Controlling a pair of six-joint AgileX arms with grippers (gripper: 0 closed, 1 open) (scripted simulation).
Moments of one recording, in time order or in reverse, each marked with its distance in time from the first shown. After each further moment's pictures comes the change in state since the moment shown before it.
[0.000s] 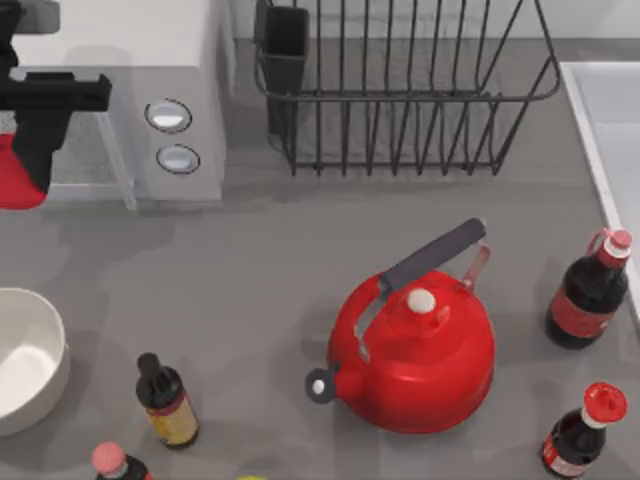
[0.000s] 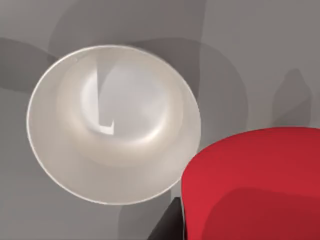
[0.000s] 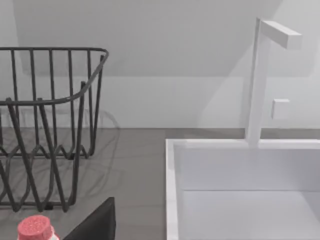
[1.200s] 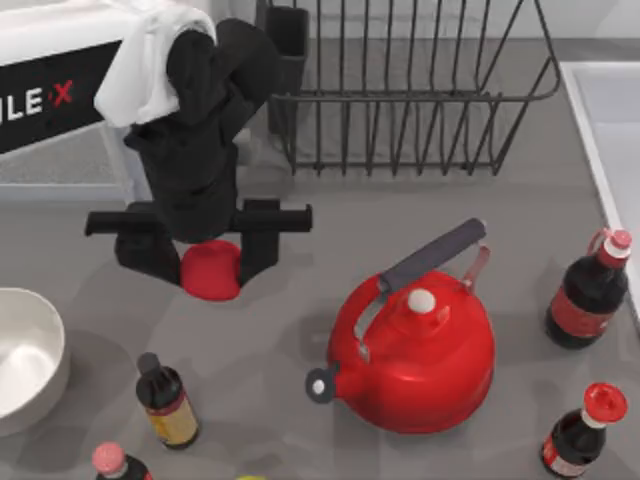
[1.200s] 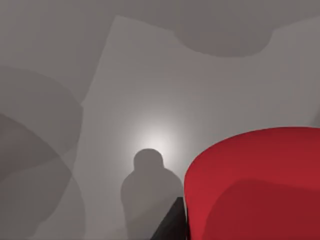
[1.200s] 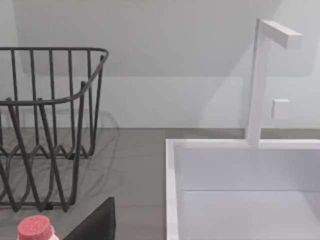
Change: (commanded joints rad) left arm -0.332 0.168 -0.338 0.511 0.004 -0.337; right arm 0.000 0.000 0.000 0.000 0.000 0.000
